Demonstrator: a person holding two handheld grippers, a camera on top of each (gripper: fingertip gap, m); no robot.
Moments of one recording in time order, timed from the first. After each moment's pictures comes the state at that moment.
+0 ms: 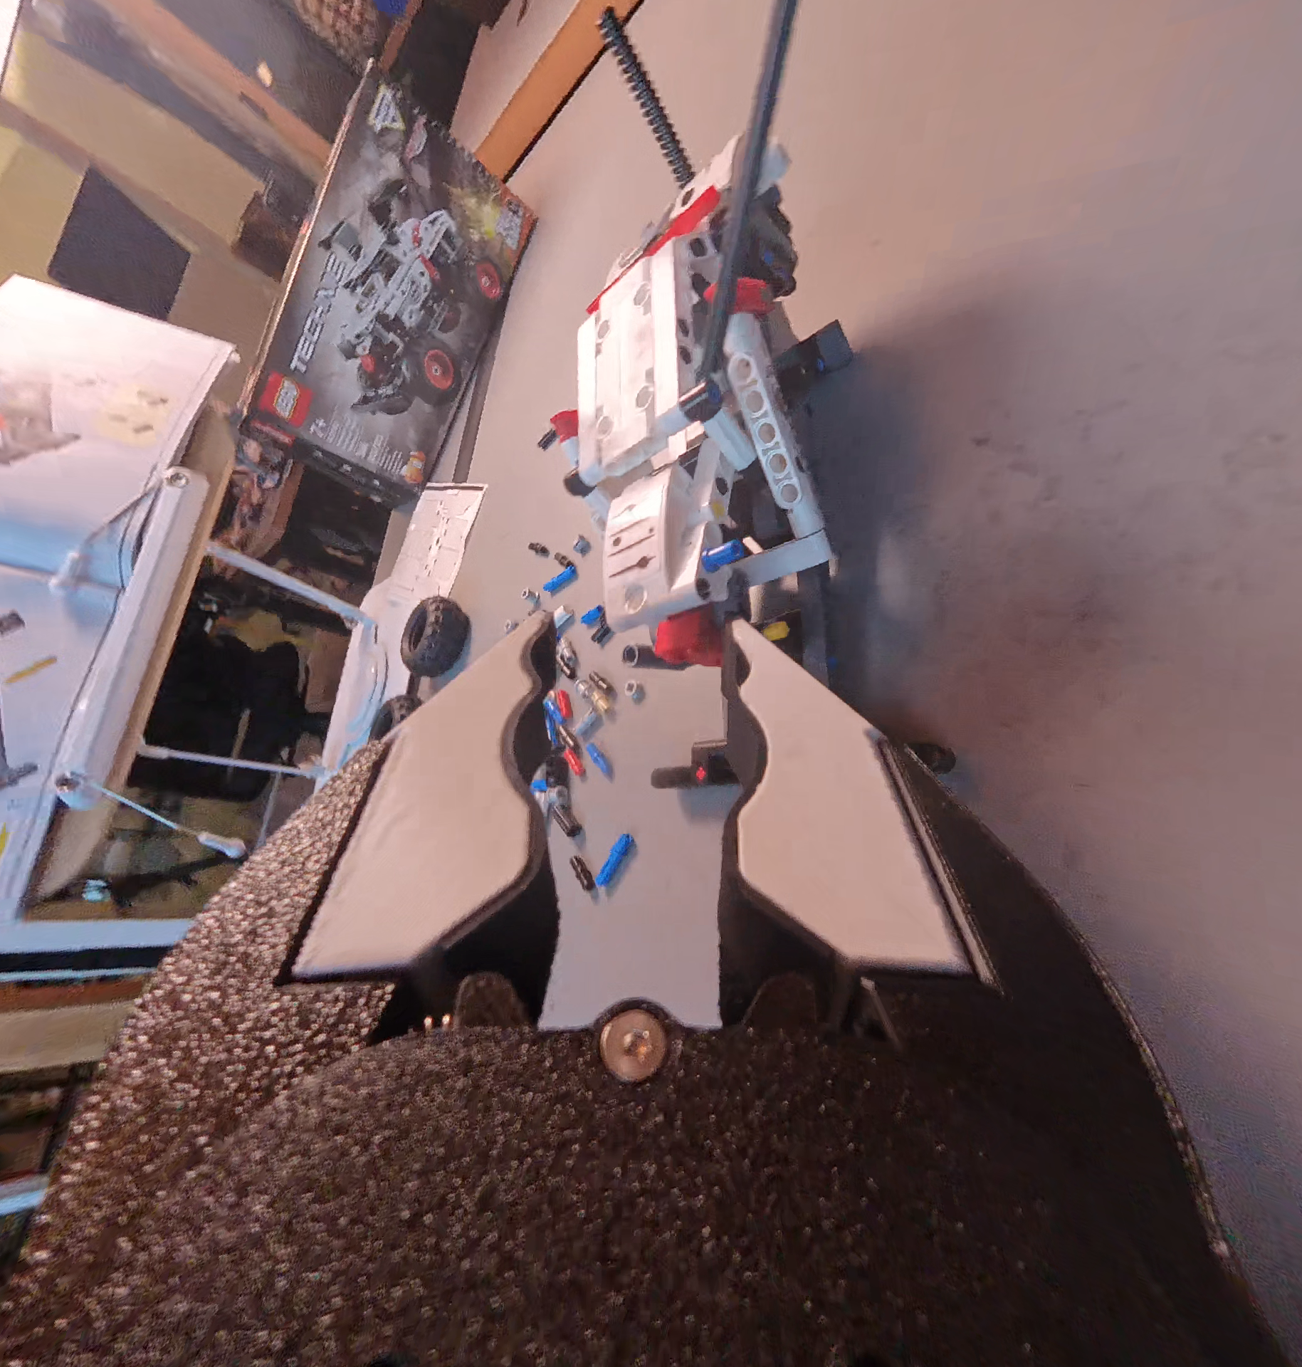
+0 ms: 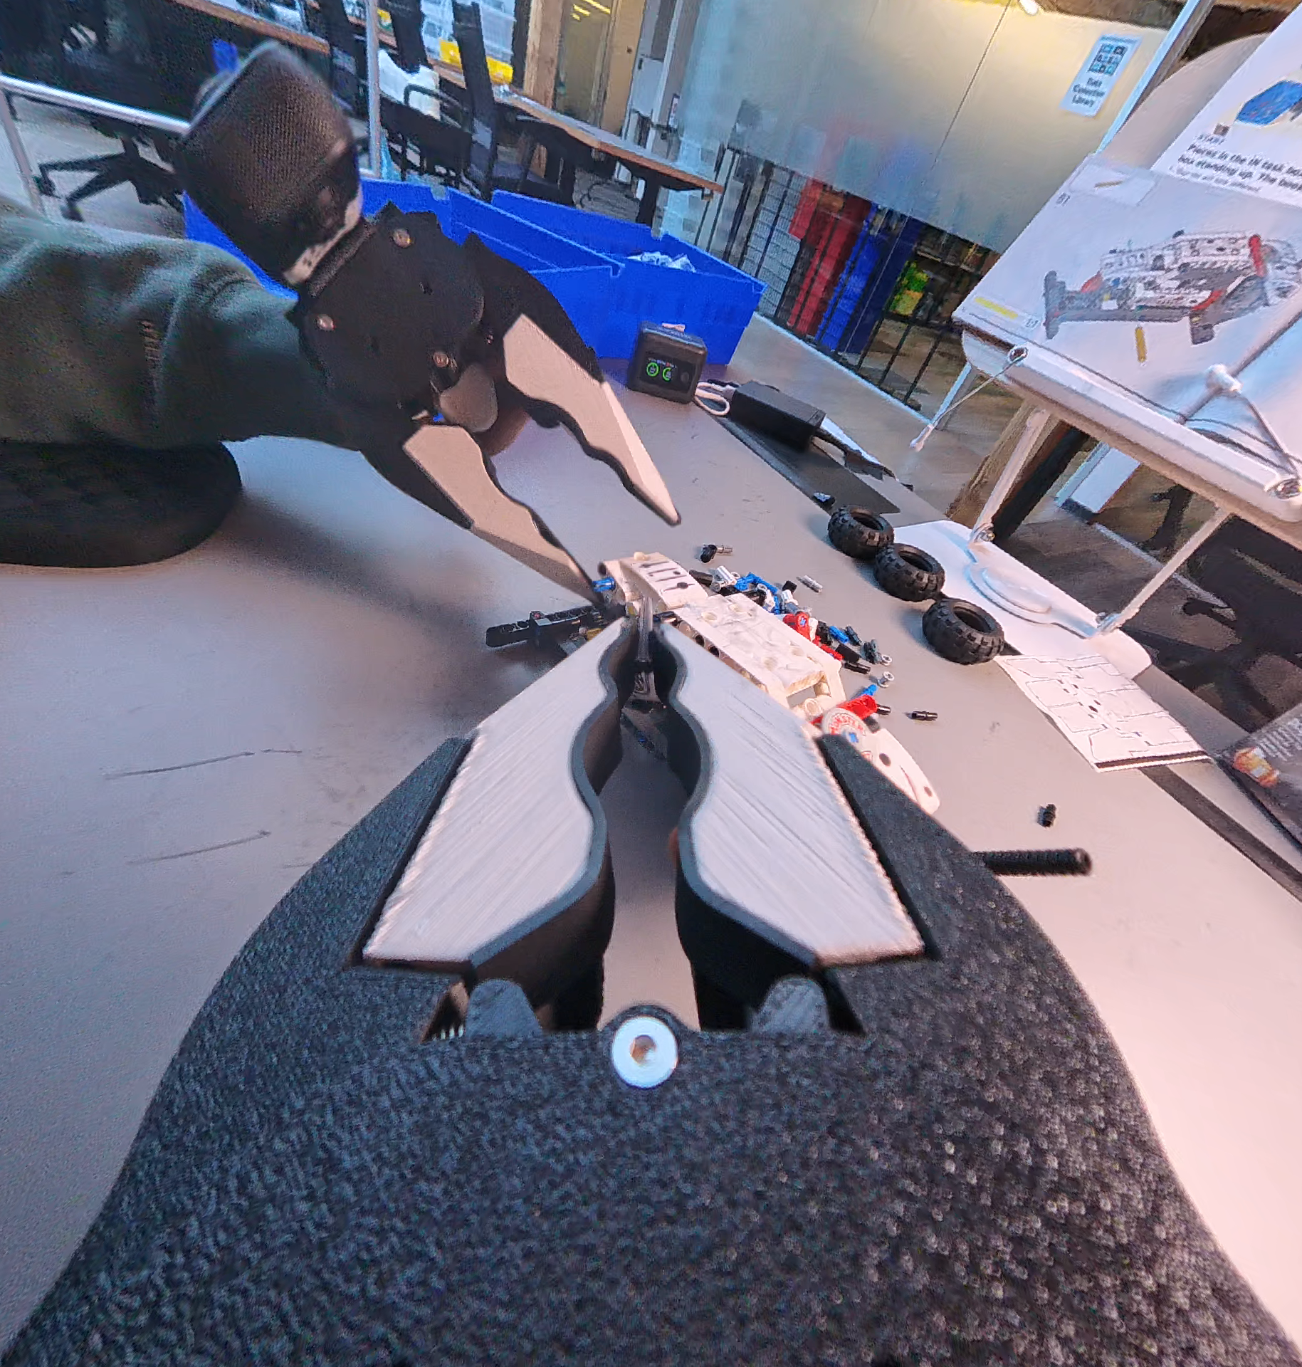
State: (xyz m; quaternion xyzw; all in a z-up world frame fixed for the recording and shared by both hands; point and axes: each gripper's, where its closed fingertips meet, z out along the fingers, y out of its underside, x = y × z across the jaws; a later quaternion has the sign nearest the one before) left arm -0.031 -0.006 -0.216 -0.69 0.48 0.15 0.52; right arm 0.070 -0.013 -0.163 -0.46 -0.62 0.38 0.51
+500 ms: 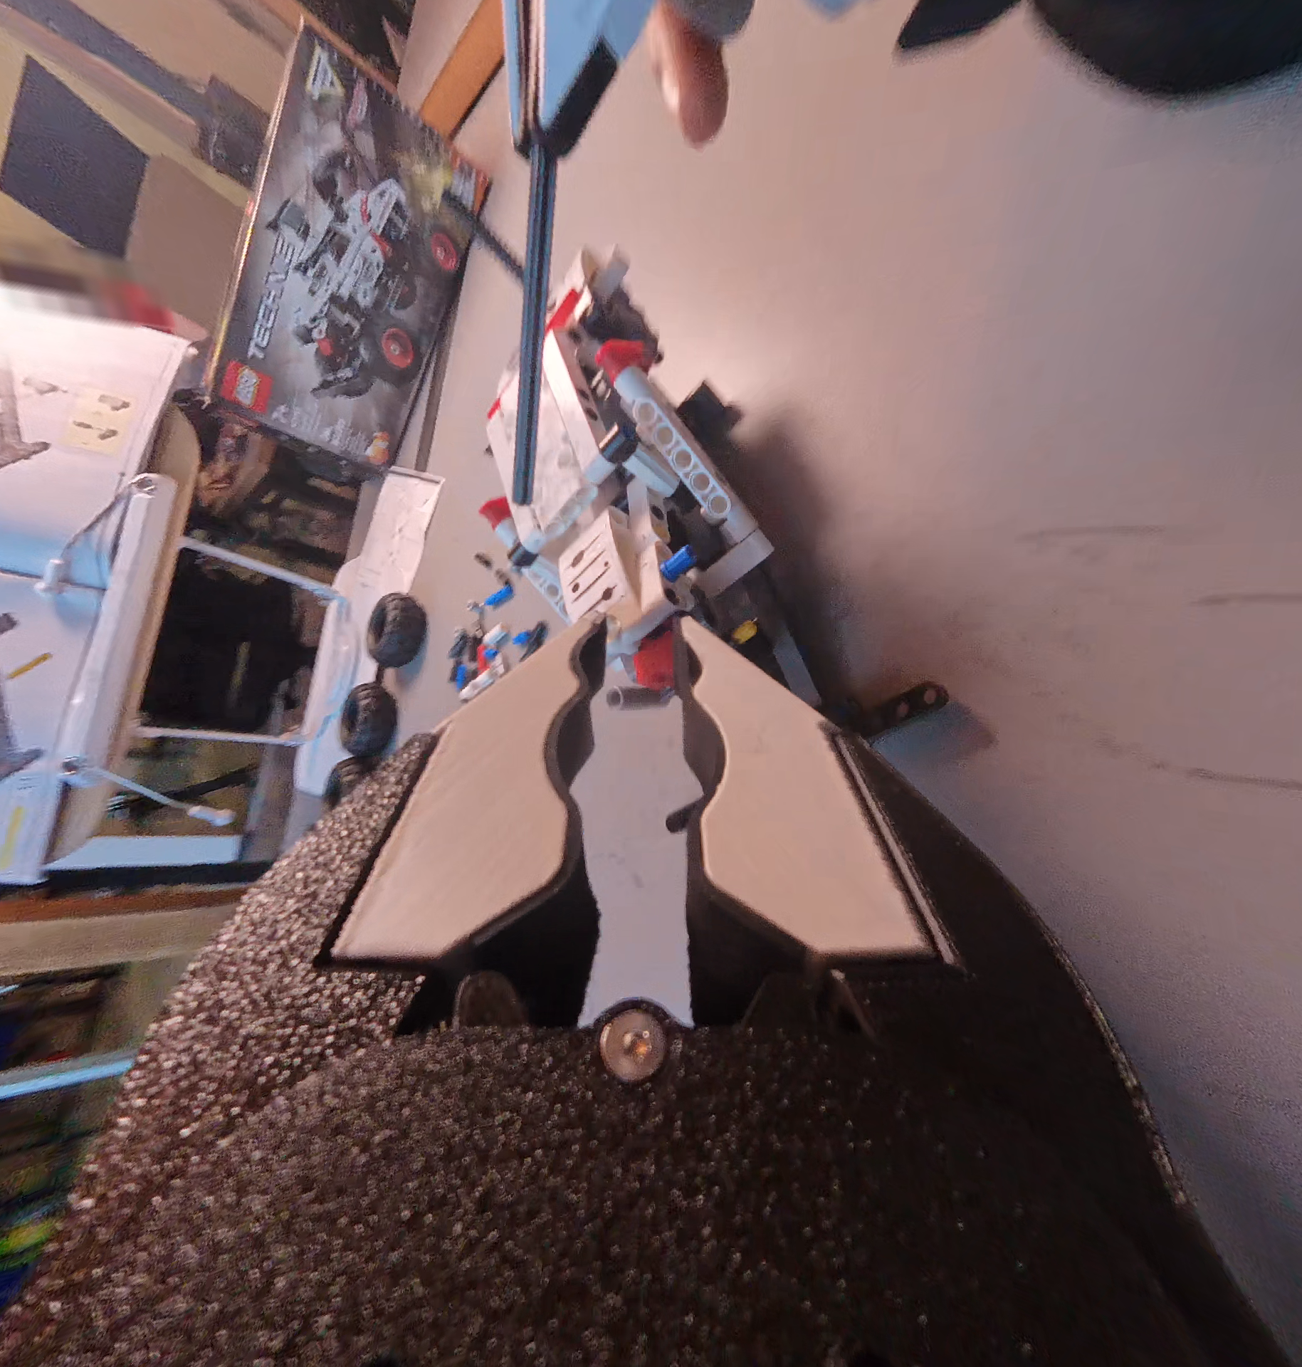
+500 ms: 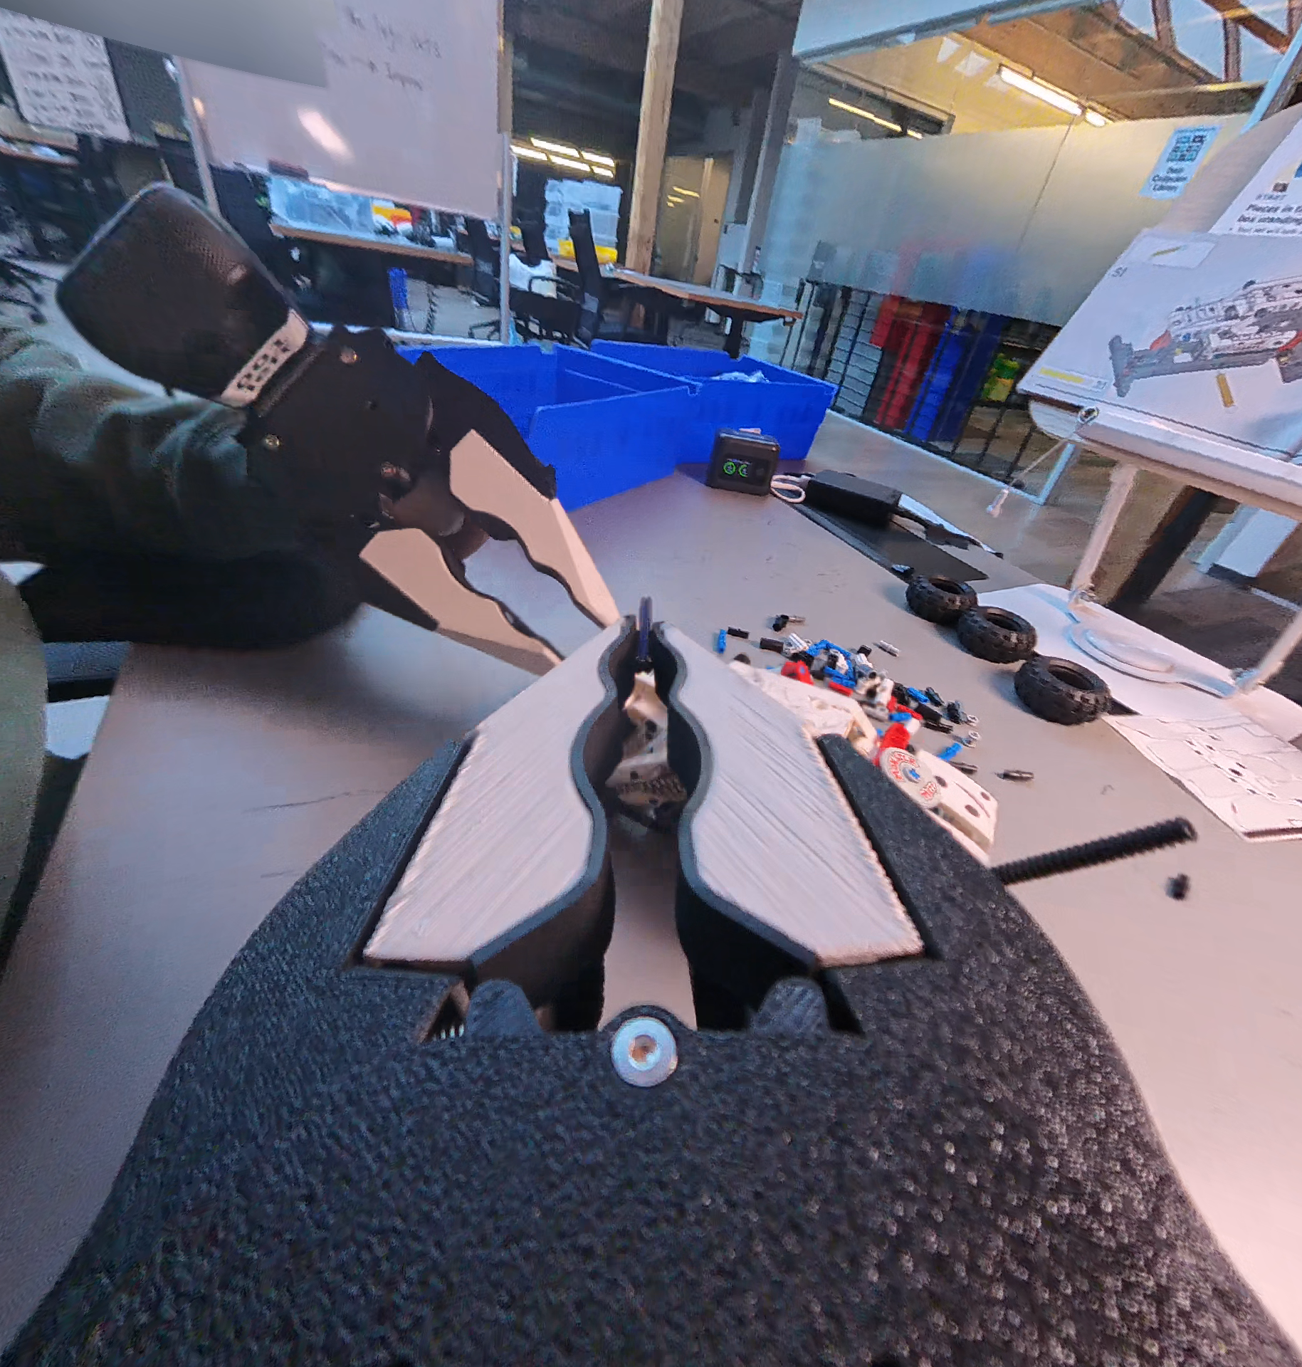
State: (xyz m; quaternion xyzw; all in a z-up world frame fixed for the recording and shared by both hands) left arm 0.023 -0.038 -0.215 -0.73 0.45 0.18 0.48; right arm 0.083 -0.024 -0.148 -0.43 -0.59 0.49 0.48
